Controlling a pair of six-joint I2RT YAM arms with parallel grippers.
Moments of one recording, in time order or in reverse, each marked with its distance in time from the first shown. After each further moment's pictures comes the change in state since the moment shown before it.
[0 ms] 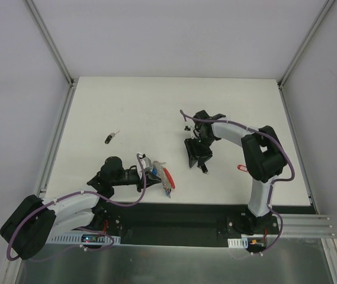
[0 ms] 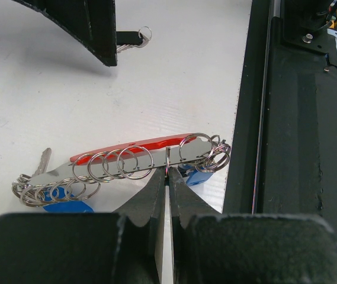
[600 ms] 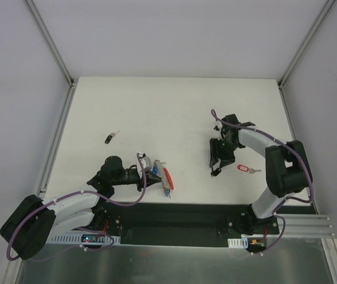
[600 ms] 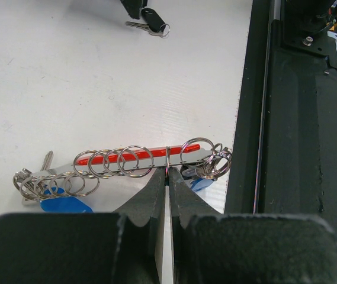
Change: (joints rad) left arm 0.000 0.001 0.009 0.000 0.000 0.003; right arm -0.242 -0.224 -0.262 0.089 0.070 0.084
